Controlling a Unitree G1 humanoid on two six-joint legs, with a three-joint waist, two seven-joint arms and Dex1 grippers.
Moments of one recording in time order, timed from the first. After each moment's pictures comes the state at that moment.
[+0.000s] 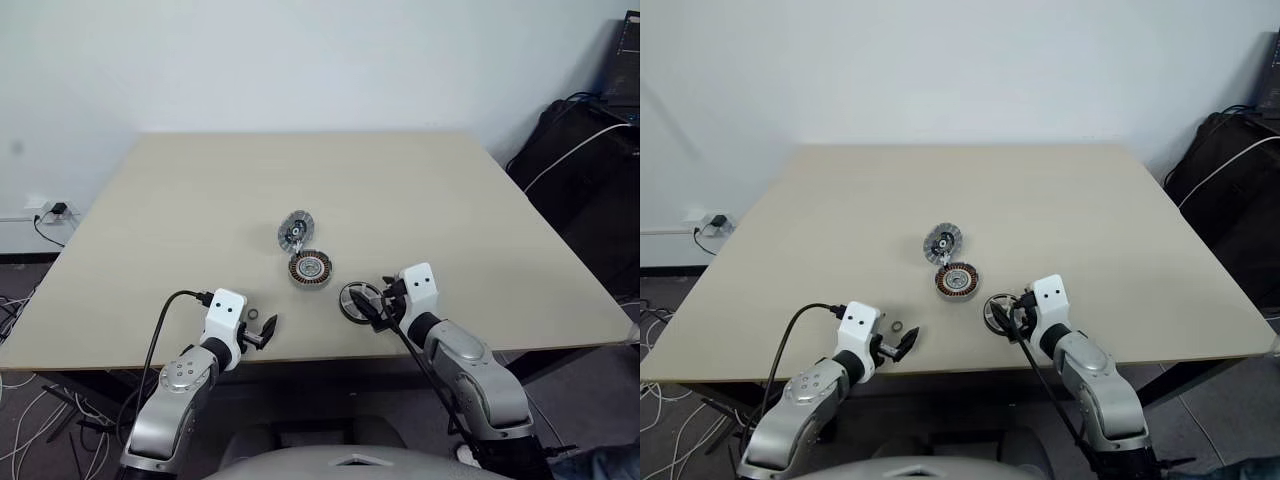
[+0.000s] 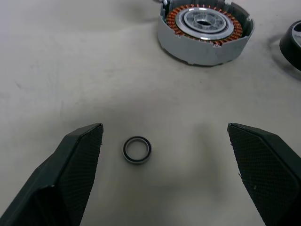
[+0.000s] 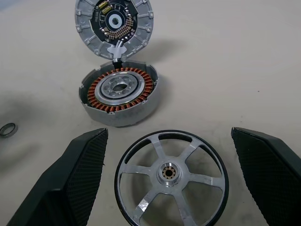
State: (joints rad) left arm 0.24 0.25 -0.13 -0.32 -0.11 0.52 -0.31; right arm 0.10 -0.24 0.07 -0.31 0.25 0.57 0.35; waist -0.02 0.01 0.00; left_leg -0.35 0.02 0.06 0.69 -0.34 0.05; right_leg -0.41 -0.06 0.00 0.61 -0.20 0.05
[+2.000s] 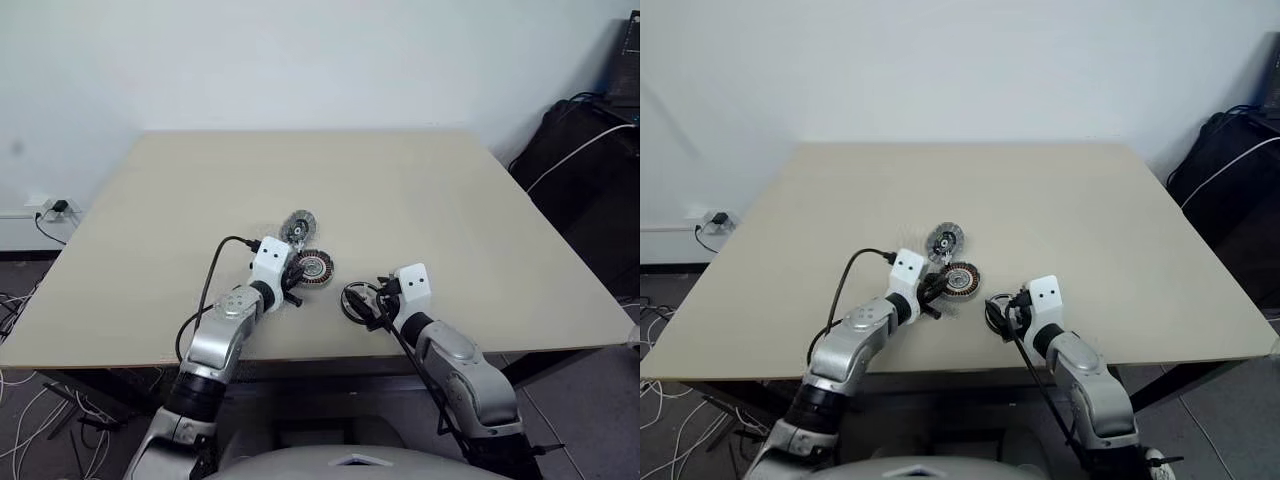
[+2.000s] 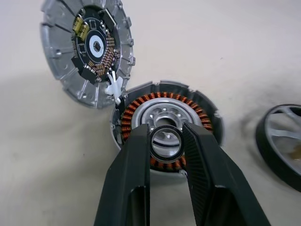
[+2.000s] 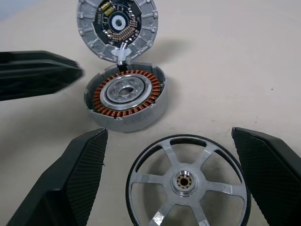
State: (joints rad) left arm -0.24 0.11 -0.21 0.07 -0.08 0.53 -0.32; right arm 0.10 -0.19 0.08 -0.28 0.25 0.55 0.33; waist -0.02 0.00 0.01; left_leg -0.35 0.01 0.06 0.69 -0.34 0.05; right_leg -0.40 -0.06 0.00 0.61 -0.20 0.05
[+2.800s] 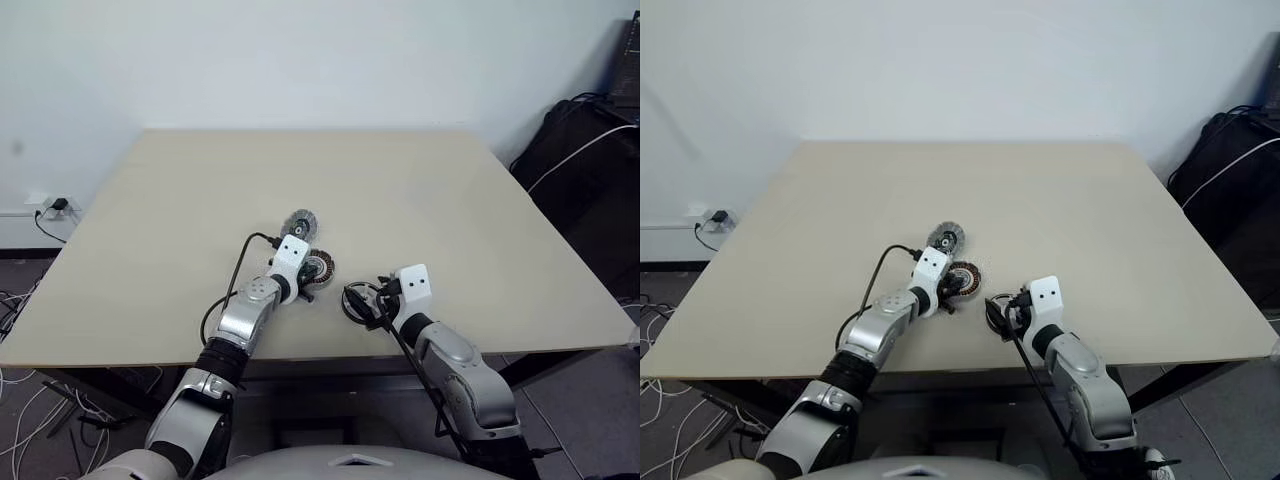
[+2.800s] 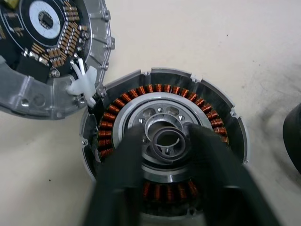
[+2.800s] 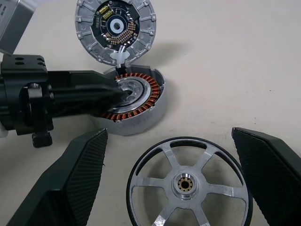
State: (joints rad) left arm -0.40 0.03 -0.22 0.45 -0.02 0.36 -0.35; right arm 0.10 -0.18 0.08 -0.28 0.25 0.53 0.31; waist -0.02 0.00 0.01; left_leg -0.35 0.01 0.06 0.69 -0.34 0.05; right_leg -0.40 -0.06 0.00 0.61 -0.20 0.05
